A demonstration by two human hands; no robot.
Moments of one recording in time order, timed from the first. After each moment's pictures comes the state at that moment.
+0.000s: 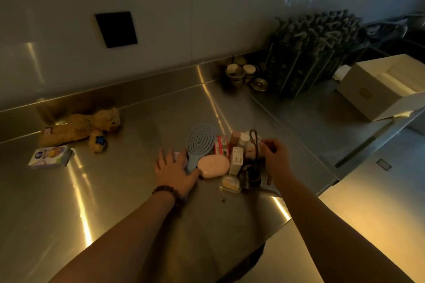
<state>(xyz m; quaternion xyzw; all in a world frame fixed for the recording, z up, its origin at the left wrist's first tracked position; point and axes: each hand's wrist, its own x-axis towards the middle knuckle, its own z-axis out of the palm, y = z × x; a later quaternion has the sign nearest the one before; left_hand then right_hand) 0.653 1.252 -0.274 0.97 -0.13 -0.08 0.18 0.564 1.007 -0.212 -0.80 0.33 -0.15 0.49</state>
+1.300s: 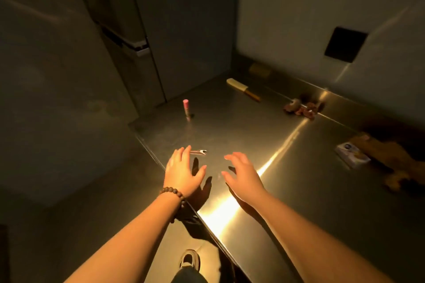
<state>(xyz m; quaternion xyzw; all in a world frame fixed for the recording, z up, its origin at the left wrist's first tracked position) 0.378 1.693 -0.247 0.84 0.48 0.16 0.21 0.529 1.581 -0.259 -0.79 -0.48 0.17 0.33</state>
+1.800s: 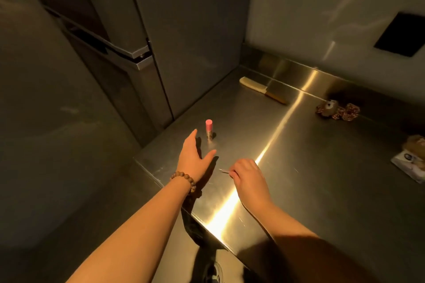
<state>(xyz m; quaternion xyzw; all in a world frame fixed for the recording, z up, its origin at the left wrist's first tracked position) 0.418 1.895 -0.262 0.81 0.41 0.18 0.39 0.505 1.739 -0.284 -0.84 -0.46 0.04 0.28</state>
